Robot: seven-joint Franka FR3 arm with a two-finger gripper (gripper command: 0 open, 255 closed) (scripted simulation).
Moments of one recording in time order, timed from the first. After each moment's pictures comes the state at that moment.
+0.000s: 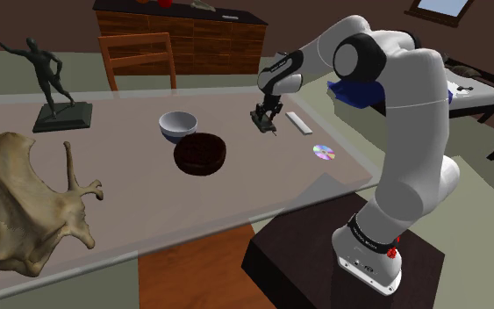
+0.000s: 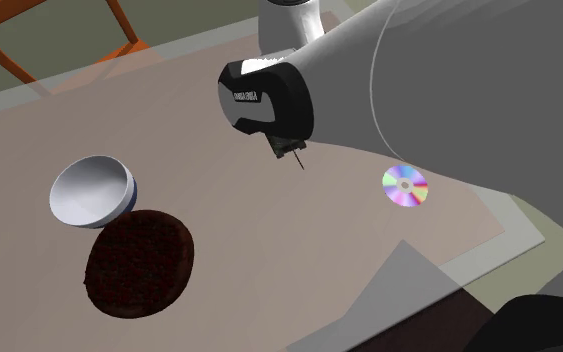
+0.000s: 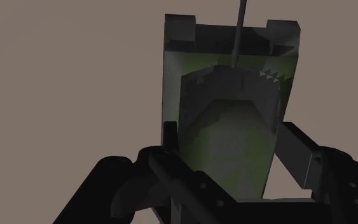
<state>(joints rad) -0.20 0.63 -0.19 -1.74 0.15 2.44 -0.11</state>
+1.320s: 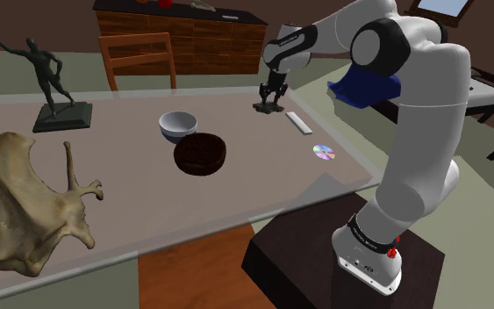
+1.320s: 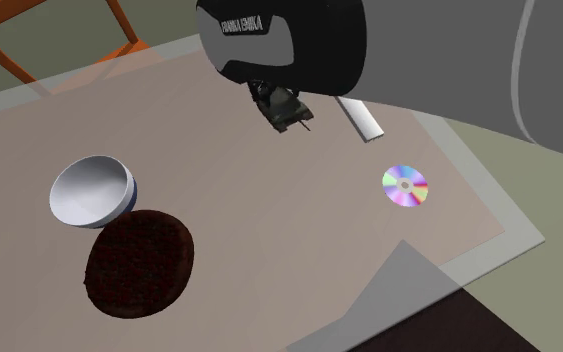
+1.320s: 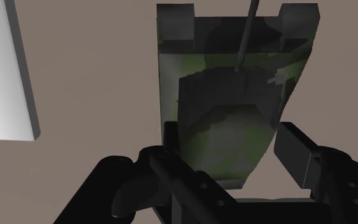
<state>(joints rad) -0.18 0.48 -0.22 -1.70 0.11 2.25 -0.08</state>
